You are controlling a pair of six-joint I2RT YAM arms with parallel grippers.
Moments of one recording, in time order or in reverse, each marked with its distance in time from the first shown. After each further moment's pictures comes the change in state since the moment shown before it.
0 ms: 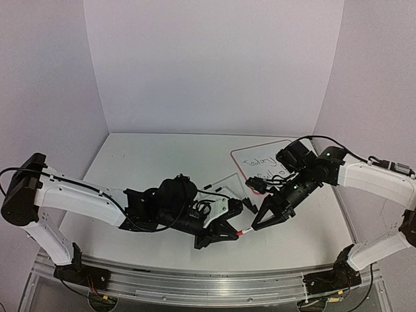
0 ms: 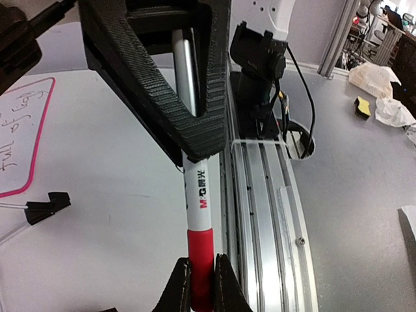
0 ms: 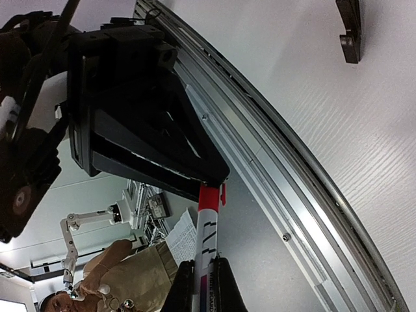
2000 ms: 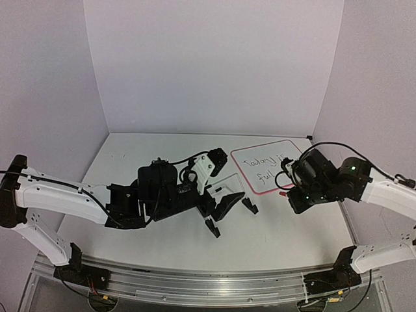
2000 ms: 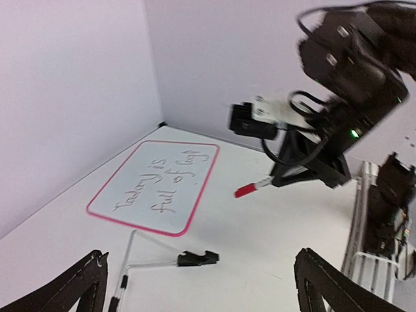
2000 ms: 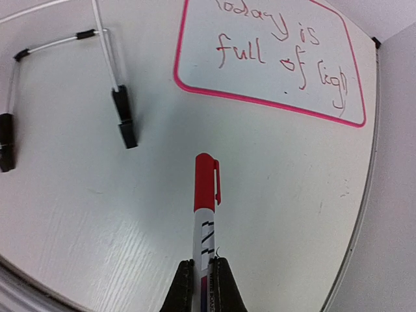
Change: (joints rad) left arm -0.034 -0.113 0.021 0.152 -0.632 -0.014; right arm 0.123 -0.214 -0.095 -0.039 1.340 -0.113
